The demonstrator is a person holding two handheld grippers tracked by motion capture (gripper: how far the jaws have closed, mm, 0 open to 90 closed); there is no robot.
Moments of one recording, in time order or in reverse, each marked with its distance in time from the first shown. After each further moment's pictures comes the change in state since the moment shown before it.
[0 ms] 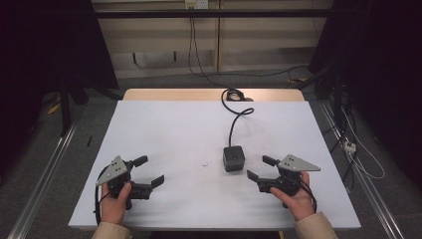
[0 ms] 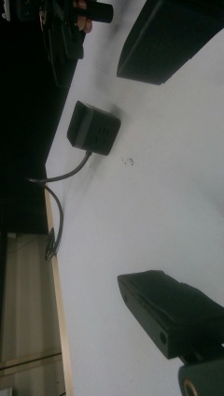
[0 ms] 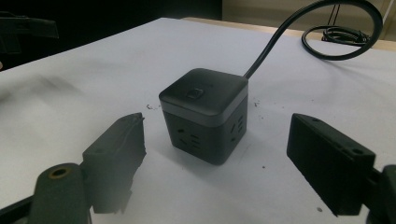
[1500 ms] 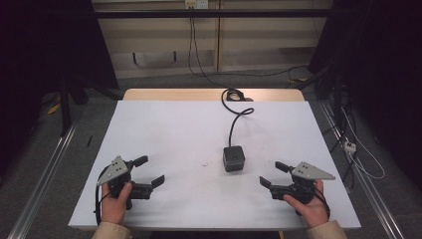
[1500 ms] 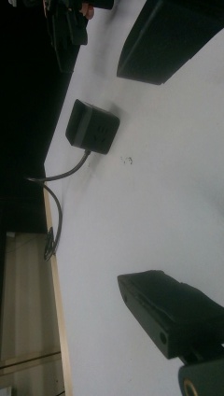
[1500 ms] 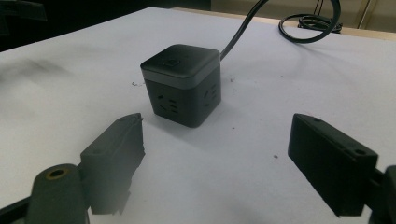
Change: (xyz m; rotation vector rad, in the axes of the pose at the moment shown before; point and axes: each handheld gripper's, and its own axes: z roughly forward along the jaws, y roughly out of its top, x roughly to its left) left arm 0.000 0.000 0.001 0.007 0.004 0.006; right arm -0.012 -0.016 -0.030 0.021 -0.041 -0.008
